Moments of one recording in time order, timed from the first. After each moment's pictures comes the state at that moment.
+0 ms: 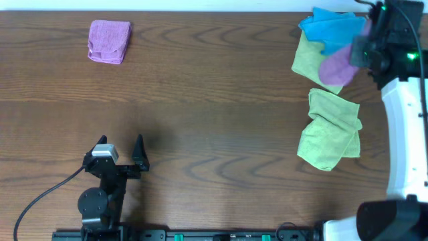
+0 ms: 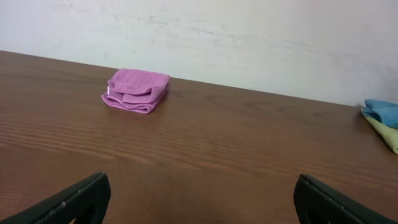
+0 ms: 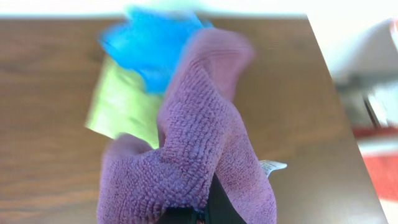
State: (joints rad) left arm 0.06 0.01 0.04 -0.13 0.12 -0.17; right arm -0.07 1.63 1.71 -0.88 0.25 -0.05
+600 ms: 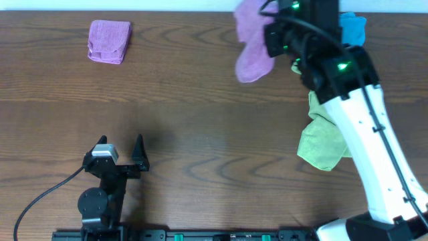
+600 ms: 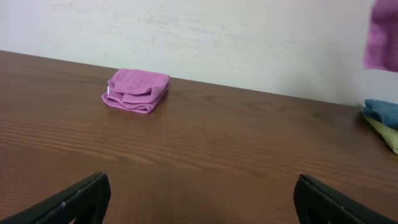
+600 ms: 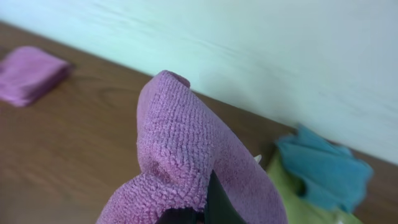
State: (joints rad) left arm 0.06 0.01 0.04 -0.13 0.12 -0.17; right arm 0.41 1.63 1.83 -0.75 0.15 -0.05
